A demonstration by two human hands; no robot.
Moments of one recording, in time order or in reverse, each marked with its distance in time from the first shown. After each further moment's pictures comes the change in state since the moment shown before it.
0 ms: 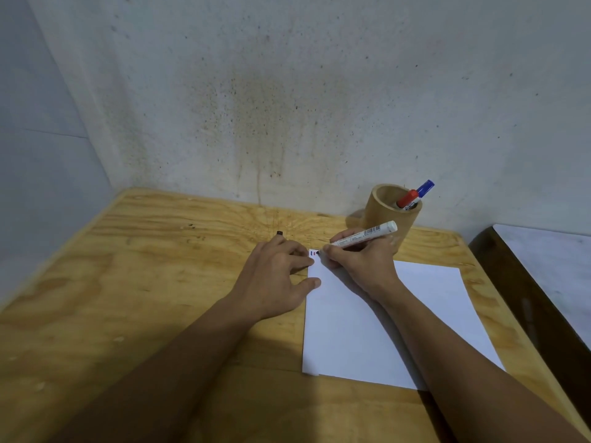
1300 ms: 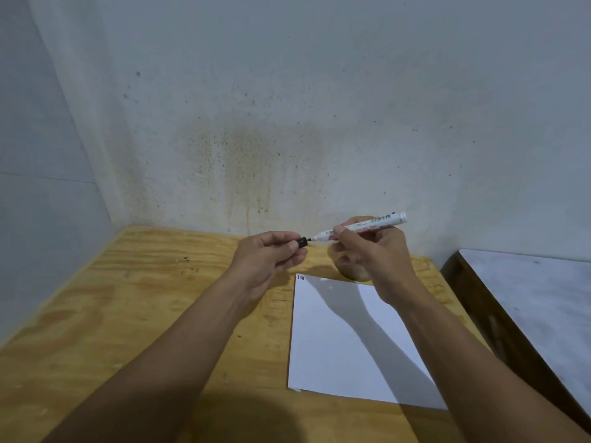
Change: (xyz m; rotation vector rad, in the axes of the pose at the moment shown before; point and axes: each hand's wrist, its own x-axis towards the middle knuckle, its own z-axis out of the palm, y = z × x) left_hand 0.044 0.039 -0.058 -1.431 0.129 -0.665; right_hand -0.013 -0.081 -0.047 0.399 -0.008 -0.045
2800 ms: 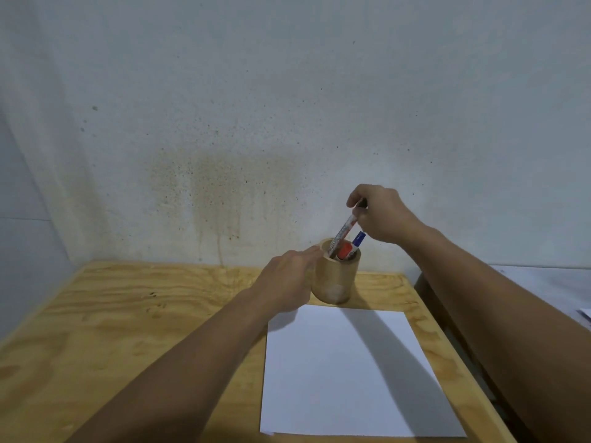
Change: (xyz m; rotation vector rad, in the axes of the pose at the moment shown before) left_hand 0.035 -0.017 0.063 1.459 -0.320 0.485; right_hand 0.091 -0.063 -0.057 -1.154 0.018 -0.128
